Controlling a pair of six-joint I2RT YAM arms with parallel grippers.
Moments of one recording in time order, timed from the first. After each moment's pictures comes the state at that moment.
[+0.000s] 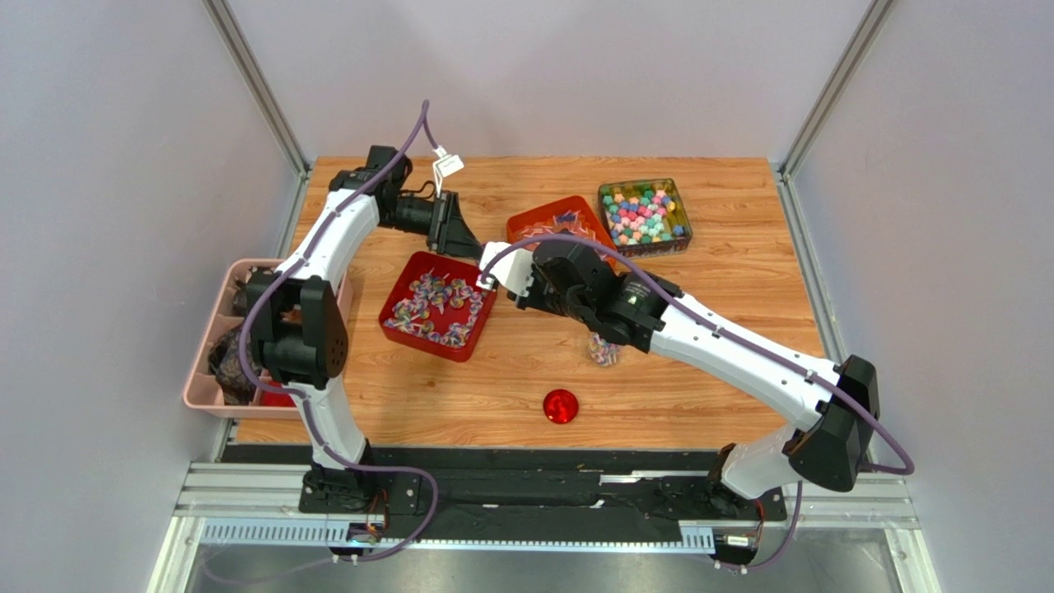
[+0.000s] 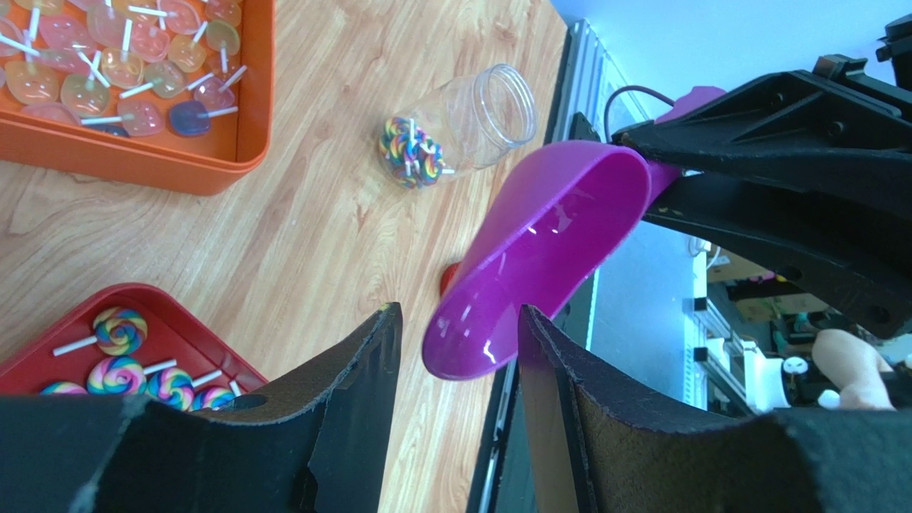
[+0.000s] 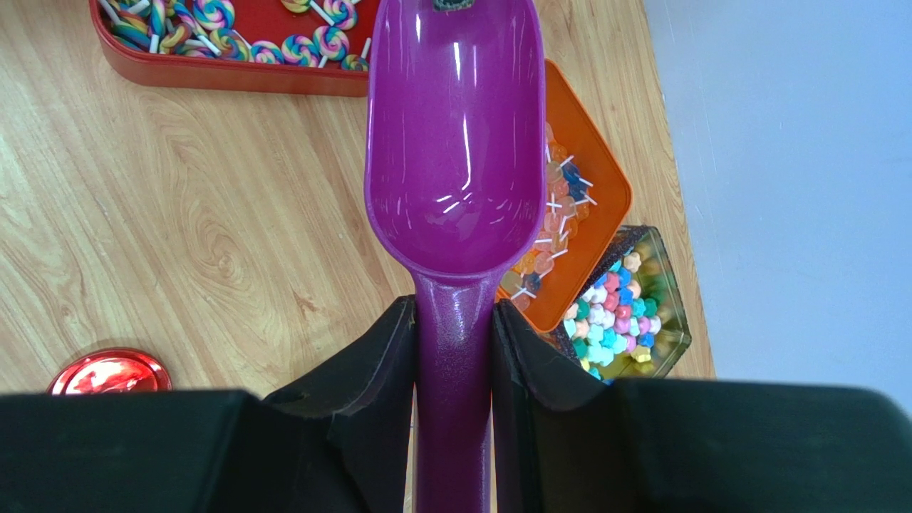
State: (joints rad) left arm -0.14 1.86 1.65 -0.96 1.25 0.33; right arm 0.97 1.45 1.38 -0.55 0.25 -0.56
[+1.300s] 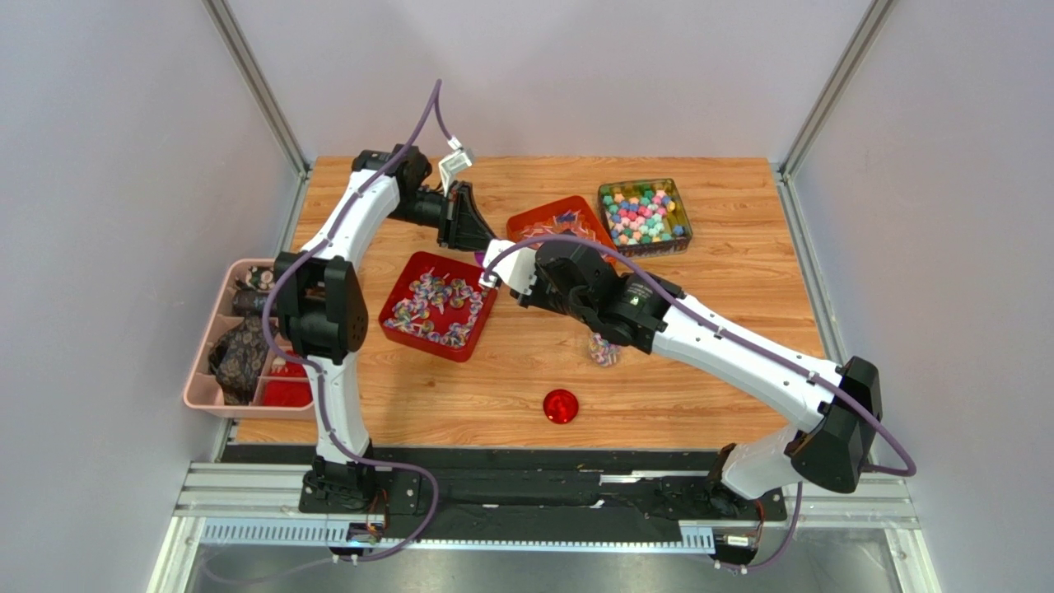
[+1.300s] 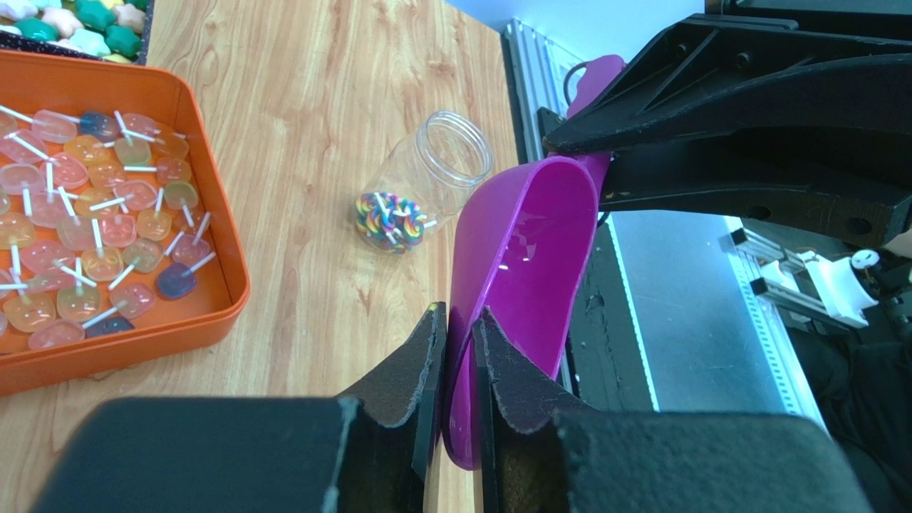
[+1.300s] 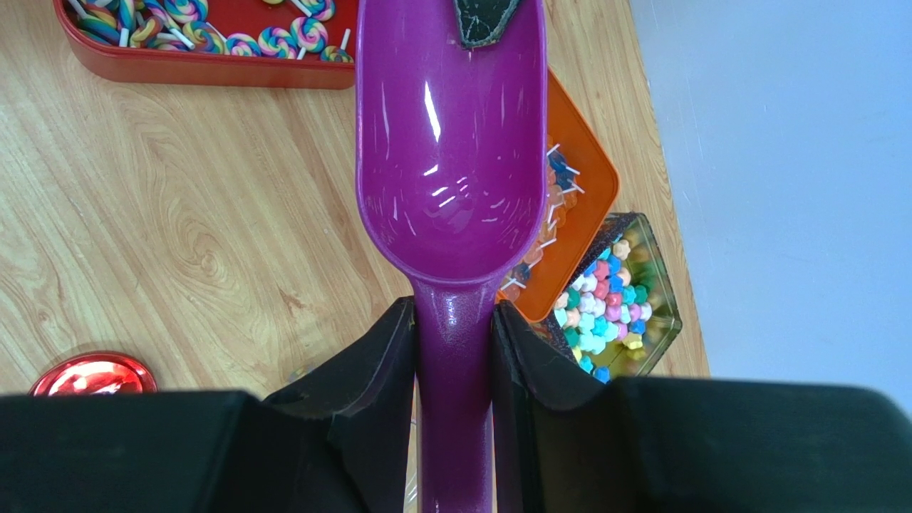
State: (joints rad) left arm -0.19 2.06 1.90 -1.33 1.45 0.92; right arm 0.97 1.44 1.36 -0.53 0.29 -0.56
